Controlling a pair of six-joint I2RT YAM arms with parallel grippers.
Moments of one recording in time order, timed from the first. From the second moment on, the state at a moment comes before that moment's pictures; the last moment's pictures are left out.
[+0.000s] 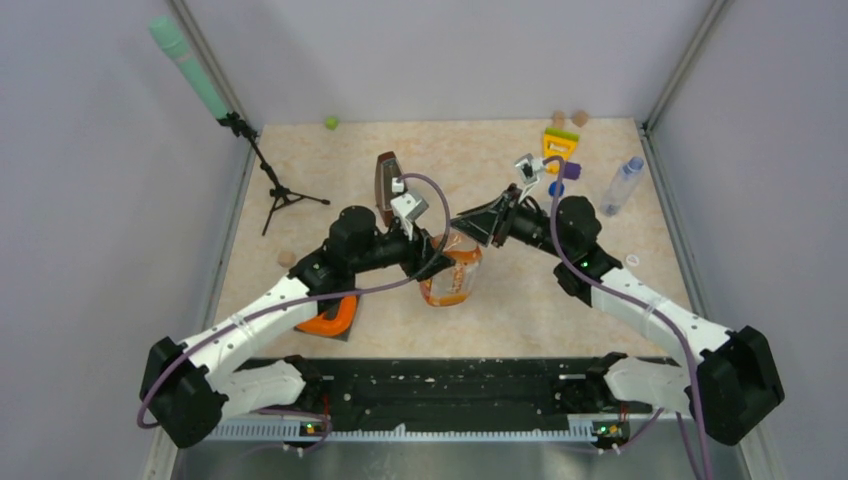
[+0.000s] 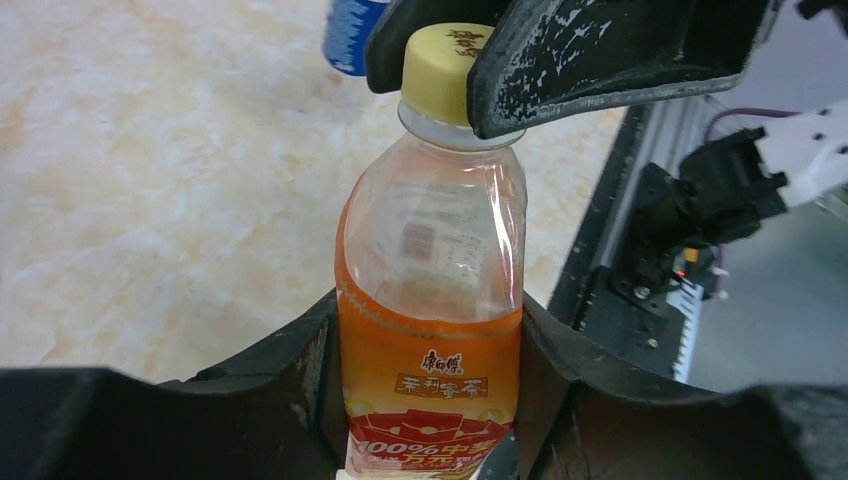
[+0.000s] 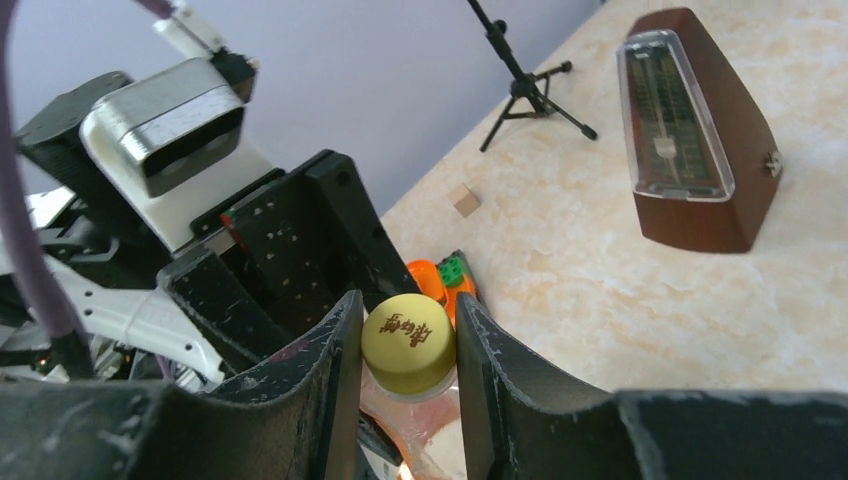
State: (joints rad) left arm -0.72 1.09 0.81 0.02 0.41 -0.22; right arm 0.60 1.13 0.73 0.47 -0.49 0.65
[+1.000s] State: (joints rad) left arm -0.71 1.17 0.90 -0.05 0.77 -0.24; right arm 0.51 1.03 0.71 0.50 -0.88 0.58
